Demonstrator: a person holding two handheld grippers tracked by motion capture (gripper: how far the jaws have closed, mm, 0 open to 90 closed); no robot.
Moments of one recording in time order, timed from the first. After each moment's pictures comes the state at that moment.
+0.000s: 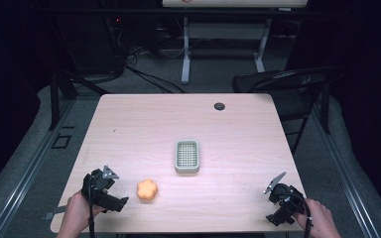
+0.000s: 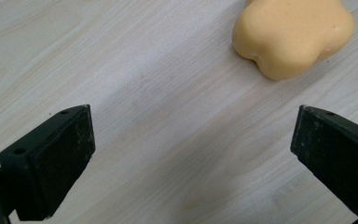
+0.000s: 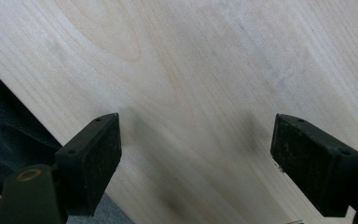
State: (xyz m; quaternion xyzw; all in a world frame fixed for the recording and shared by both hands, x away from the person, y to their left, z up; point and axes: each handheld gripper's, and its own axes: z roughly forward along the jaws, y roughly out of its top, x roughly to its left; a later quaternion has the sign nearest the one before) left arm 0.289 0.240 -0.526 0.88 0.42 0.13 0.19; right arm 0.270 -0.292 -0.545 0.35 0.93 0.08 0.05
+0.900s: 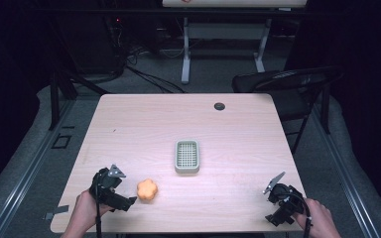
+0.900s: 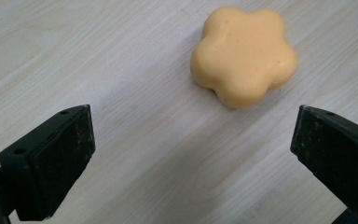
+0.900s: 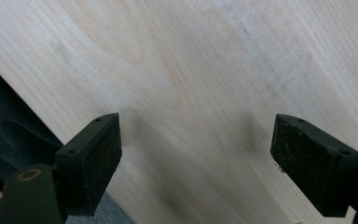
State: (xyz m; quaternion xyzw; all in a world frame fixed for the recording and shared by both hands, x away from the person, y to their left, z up) left arm 0.293 0.222 -0.524 0.88 0.40 0.10 0.22; right arm 0.270 -0.290 -0.544 0.34 0.94 0.07 0.05
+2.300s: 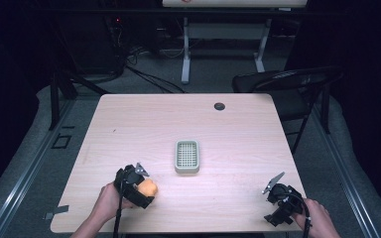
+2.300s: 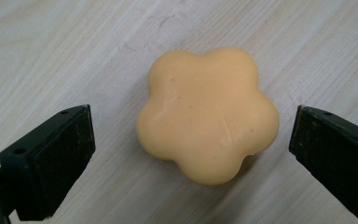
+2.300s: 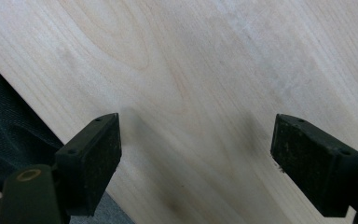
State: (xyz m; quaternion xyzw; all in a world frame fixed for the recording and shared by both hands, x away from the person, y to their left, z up) left arm 0.318 0.172 -0.547 0.92 0.34 0.08 0.19; right arm 0.269 -0.287 -0.544 0.35 0.93 0.08 0.05
